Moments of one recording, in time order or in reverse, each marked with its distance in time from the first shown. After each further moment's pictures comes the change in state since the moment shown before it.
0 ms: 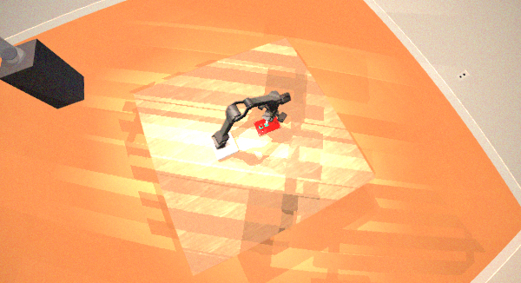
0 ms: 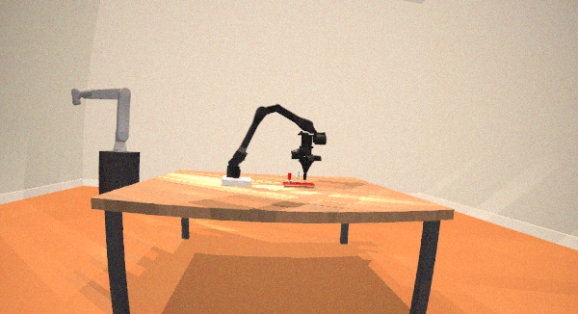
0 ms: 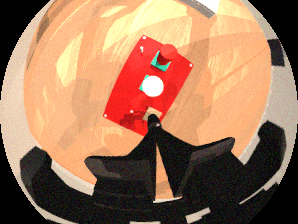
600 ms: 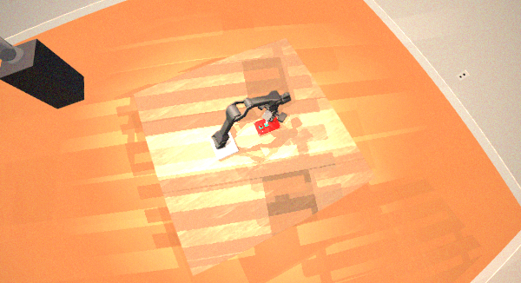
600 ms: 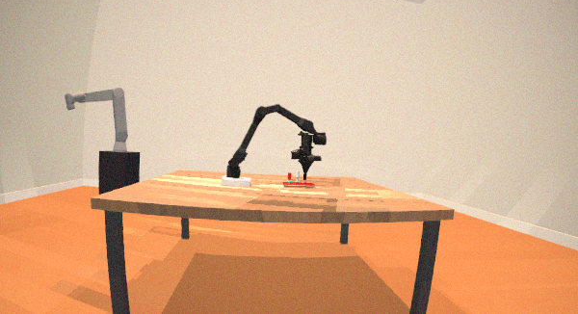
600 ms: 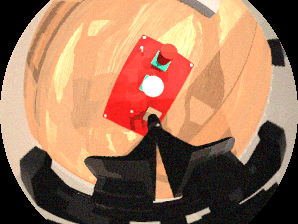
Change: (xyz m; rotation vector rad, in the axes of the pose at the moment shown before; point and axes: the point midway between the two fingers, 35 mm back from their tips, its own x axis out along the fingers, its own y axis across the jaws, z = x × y) arm 0.001 0.000 0.000 0.000 0.000 0.000
